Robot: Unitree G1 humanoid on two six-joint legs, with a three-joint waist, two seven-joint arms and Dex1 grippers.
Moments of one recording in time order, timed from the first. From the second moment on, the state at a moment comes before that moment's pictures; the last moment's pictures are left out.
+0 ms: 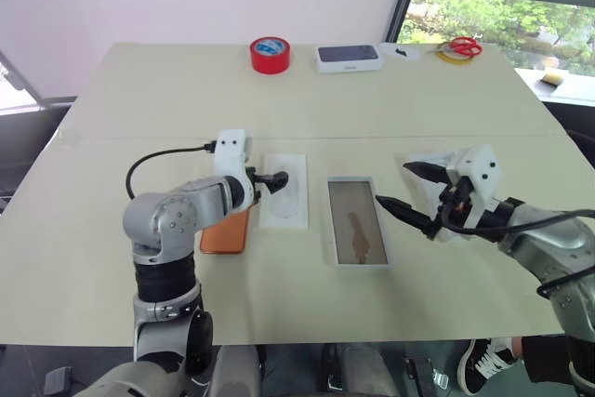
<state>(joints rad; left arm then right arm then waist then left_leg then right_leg) -0.61 0.09 0.22 -0.31 -0.56 1.49 0.05 -0.11 -0.77 -0.23 -0.53 0.59 0.68 0.67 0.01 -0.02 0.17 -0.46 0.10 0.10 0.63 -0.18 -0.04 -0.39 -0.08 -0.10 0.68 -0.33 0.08</state>
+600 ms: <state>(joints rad) -0.65 -0.08 0.36 -0.25 -0.45 1.61 0.09 -0.13 -0.77 -0.21 -0.53 0.58 0.68 0.70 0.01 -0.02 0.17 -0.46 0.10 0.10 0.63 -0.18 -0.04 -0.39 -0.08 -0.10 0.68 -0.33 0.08</state>
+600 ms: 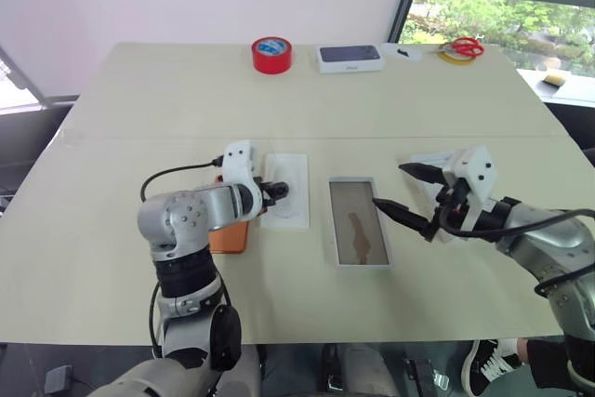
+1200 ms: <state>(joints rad) -0.70 -0.14 0.53 -0.24 -0.43 1.60 0.03 -0.01 -0.92 -0.12 -0.64 0.56 0.68 0.85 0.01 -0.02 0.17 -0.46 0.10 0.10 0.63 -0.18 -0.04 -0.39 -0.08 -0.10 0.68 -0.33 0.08</state>
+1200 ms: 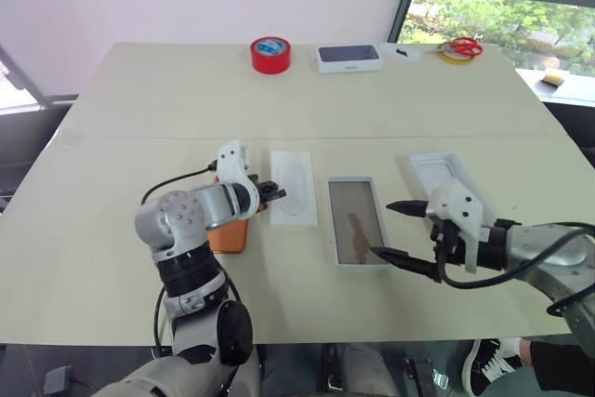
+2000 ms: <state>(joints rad) -0.82 -0.11 0.81 -0.24 -0.49 1.60 -0.05 -0.29 -0.89 0.38 -0.46 0.15 0.51 0.98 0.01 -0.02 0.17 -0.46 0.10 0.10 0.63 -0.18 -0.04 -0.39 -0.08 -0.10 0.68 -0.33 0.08</state>
